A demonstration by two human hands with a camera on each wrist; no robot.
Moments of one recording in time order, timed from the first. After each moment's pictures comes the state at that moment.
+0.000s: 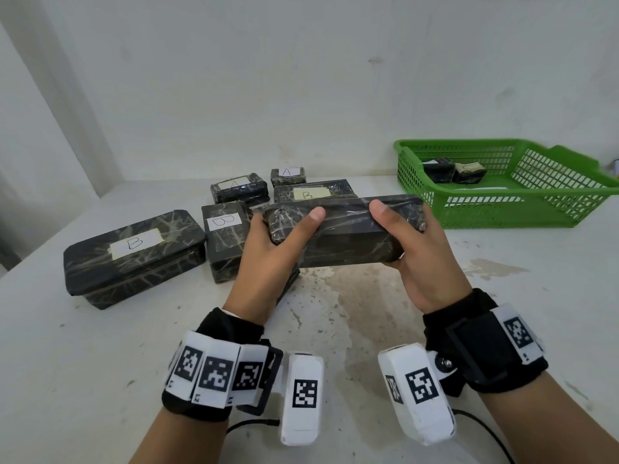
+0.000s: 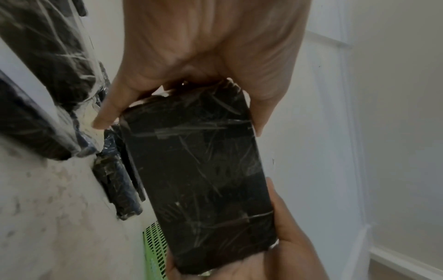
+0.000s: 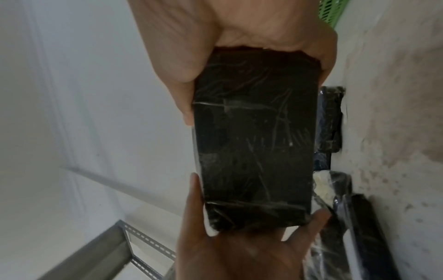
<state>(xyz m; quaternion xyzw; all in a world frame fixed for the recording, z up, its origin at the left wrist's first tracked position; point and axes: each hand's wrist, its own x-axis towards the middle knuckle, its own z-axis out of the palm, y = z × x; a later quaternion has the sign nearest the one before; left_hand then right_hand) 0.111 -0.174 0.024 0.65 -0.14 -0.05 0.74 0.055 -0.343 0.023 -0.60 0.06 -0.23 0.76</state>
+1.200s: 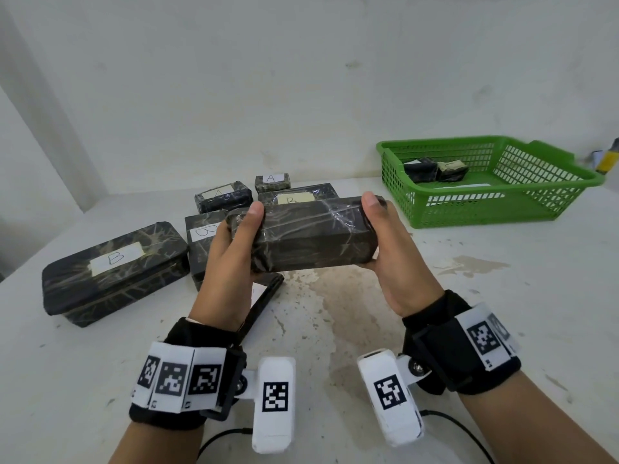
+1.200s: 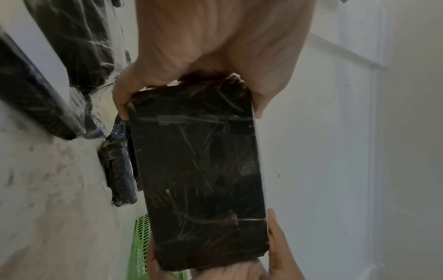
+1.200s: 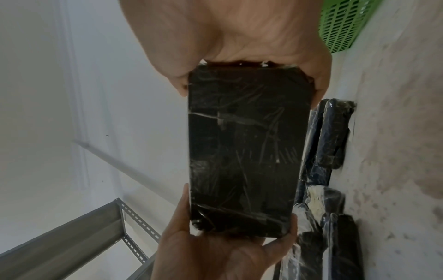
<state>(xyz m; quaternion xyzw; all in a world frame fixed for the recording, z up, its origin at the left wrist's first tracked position) 0.120 -0.166 0.029 0.58 -0.10 -0.07 0.80 0.055 -0.335 0.025 -0.64 0.08 -0.20 0.74</state>
